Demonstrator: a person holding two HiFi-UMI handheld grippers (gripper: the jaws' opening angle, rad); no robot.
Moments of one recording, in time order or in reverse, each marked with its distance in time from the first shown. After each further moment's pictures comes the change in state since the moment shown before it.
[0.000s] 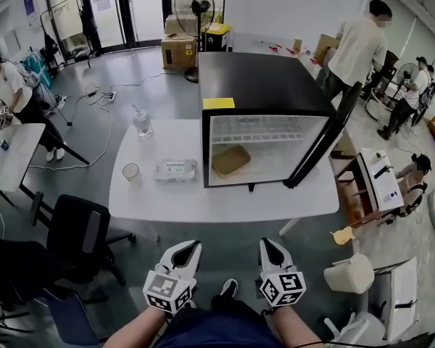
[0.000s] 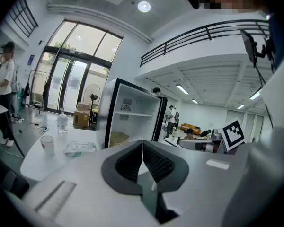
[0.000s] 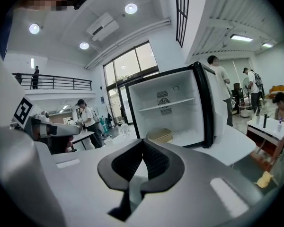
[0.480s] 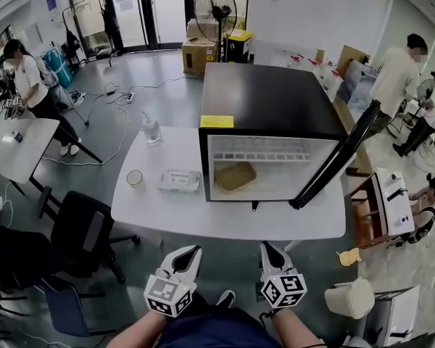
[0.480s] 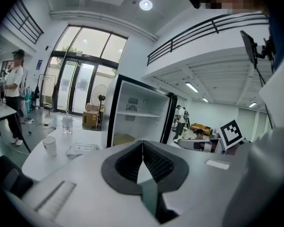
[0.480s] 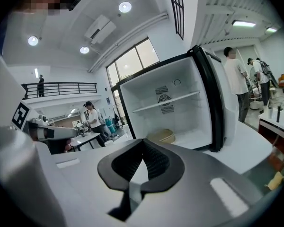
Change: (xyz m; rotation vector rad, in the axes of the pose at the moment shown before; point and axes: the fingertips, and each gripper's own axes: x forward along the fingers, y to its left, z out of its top) left arm 0.047 -0.002 0.010 -0.011 0.003 0.122; right arm 0.053 -0.048 0.016 0.047 0.031 0.111
